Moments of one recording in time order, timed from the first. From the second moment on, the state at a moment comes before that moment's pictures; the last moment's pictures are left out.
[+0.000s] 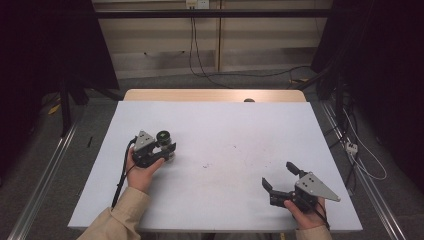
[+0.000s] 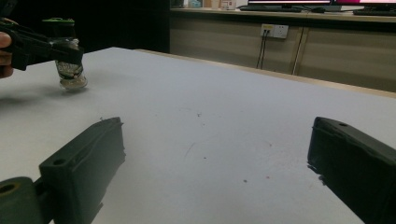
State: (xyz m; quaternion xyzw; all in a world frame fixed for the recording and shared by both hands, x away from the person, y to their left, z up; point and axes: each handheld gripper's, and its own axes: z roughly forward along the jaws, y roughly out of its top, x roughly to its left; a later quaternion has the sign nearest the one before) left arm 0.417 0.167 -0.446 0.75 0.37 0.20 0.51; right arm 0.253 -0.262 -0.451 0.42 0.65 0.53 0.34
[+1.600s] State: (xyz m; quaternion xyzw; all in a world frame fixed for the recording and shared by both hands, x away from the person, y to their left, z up) left arm 0.436 0.100 -0.430 0.77 0.34 0.18 0.51; right arm 0.257 -0.259 -0.452 0.42 0.65 0.54 0.32
